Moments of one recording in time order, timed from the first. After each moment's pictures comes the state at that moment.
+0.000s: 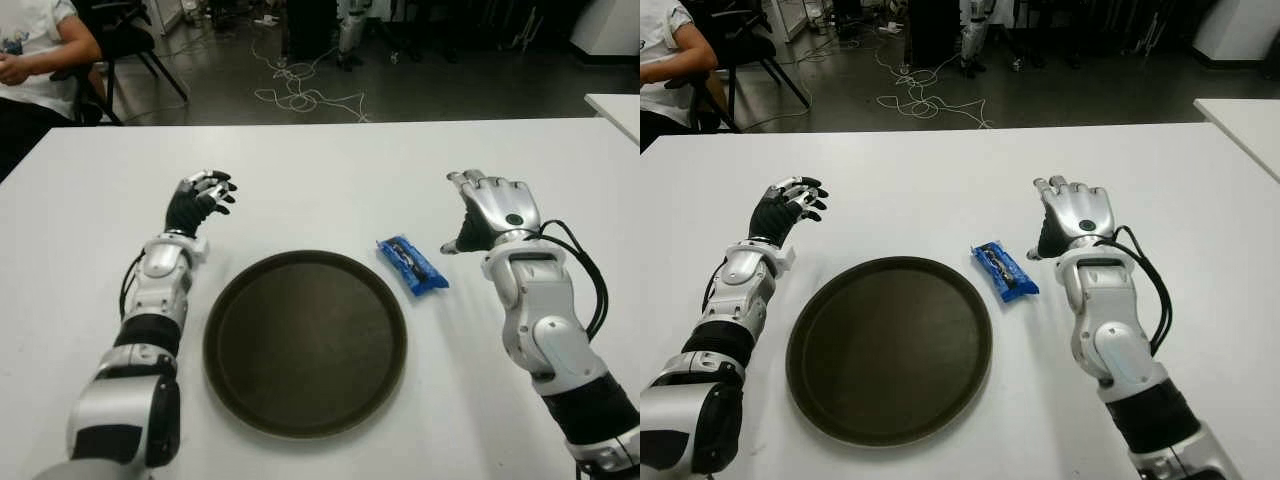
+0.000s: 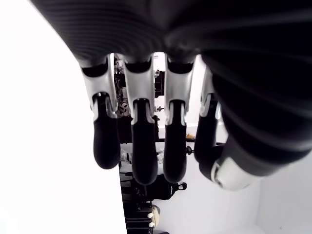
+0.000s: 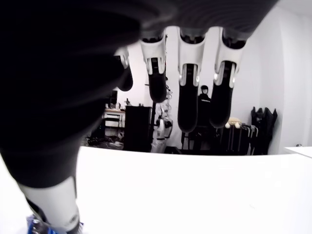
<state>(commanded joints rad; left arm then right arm) -0.66 0.16 0.17 0.99 -0.09 -0.28 -0.15 -0.32 -0.37 0.30 -0.09 -1.22 0.45 0.32</state>
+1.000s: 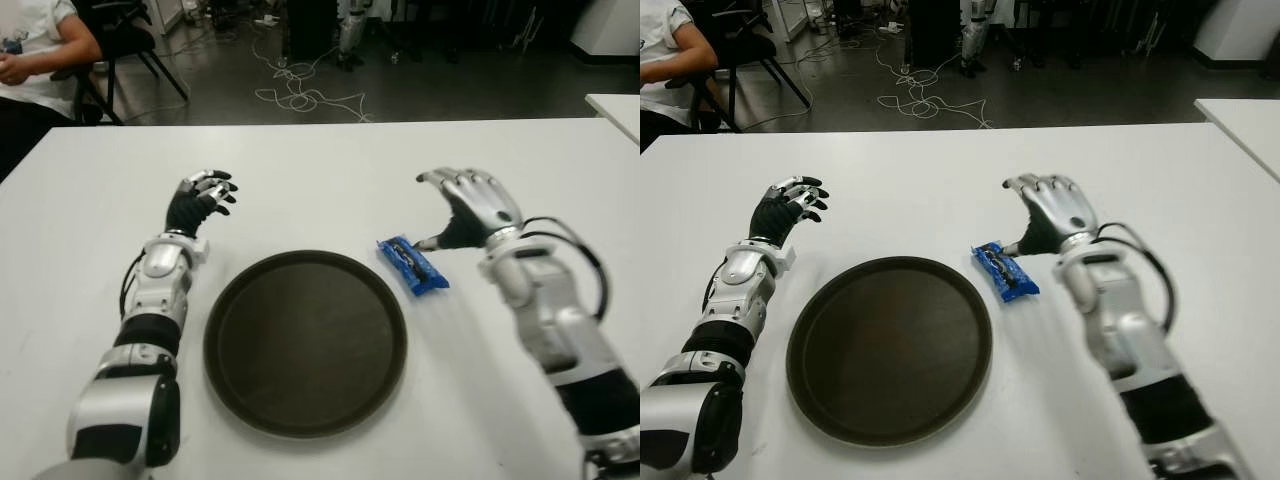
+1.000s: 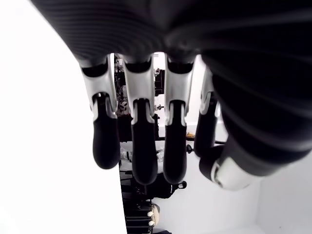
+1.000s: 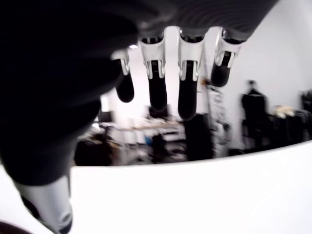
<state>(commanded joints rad) -0.66 0.17 0.17 0.99 -0.09 -0.29 -0.15 -0.33 -0.47 0.20 -0.01 -0.83 0.02 0.08</state>
